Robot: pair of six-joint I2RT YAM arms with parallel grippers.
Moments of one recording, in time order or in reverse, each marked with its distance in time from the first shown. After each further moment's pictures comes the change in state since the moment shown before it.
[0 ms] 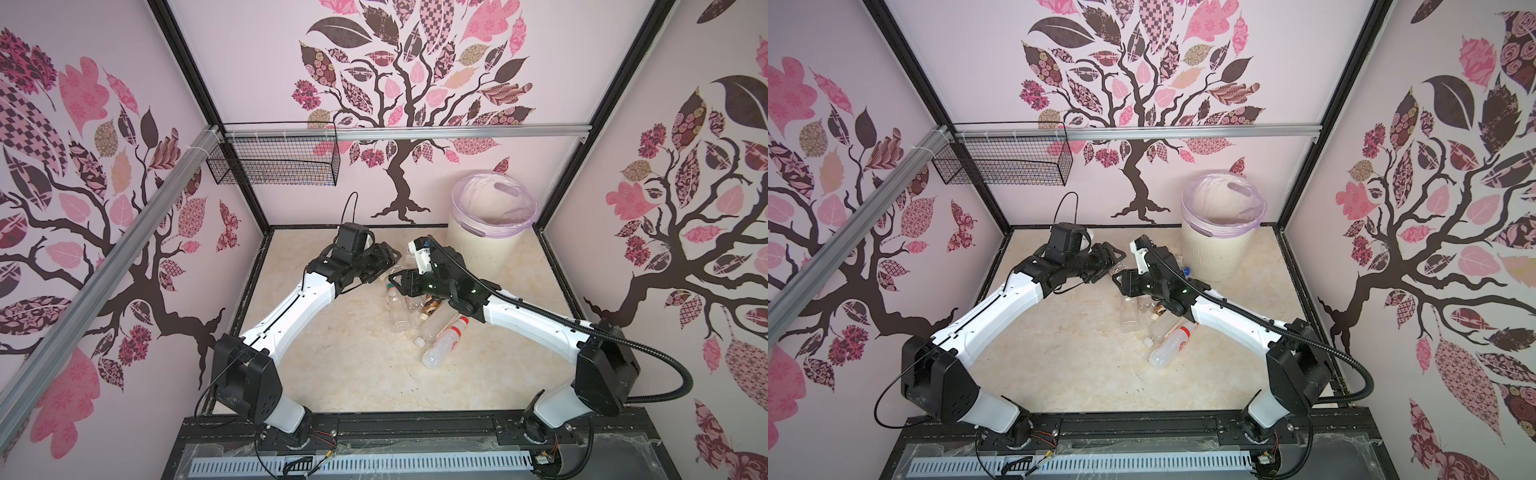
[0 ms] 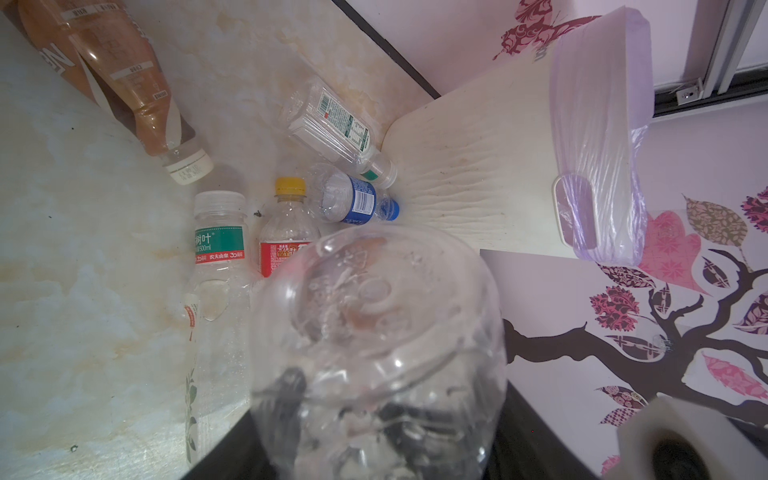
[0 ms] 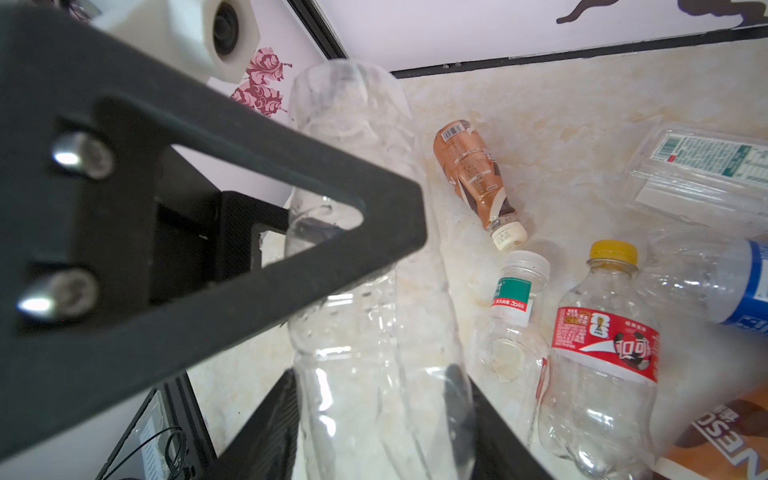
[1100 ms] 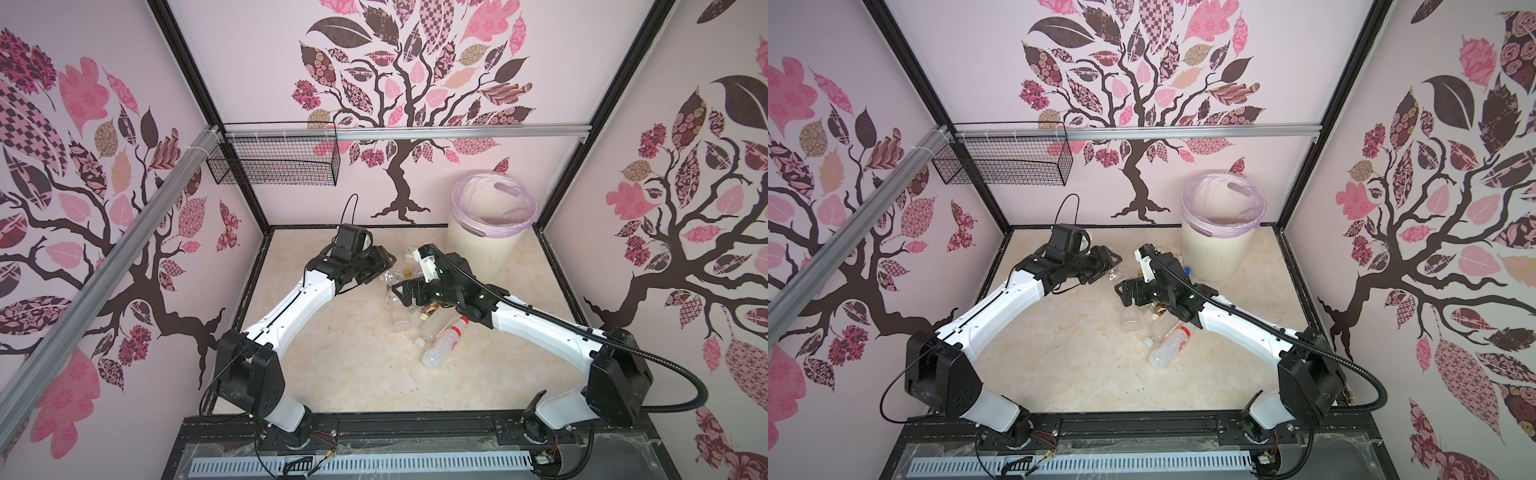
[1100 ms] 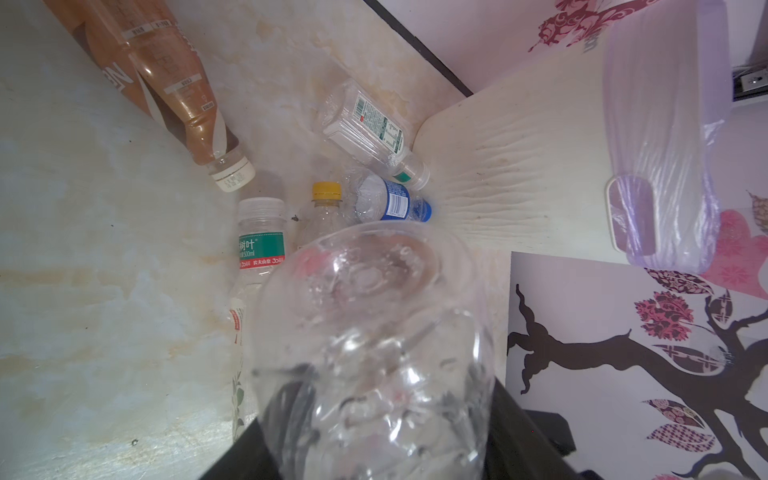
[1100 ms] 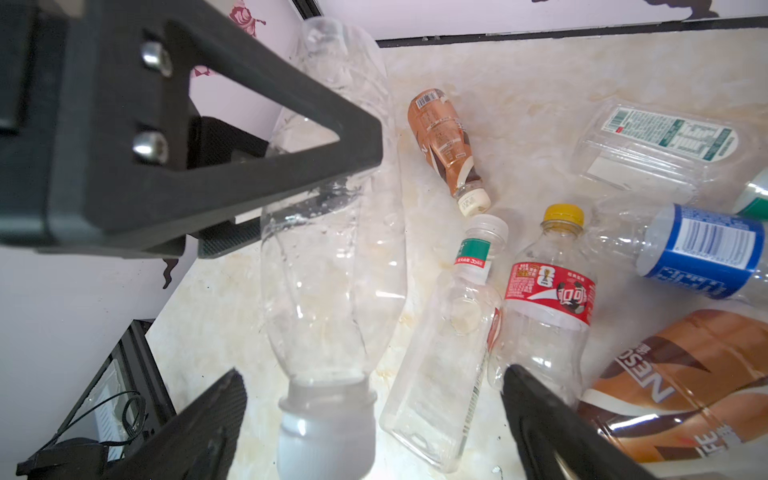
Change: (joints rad) left arm 0.023 0.019 0.001 -0.038 -0.006 0.068; right arm -0.001 -0.064 -0.046 -0.090 0.021 -0.084
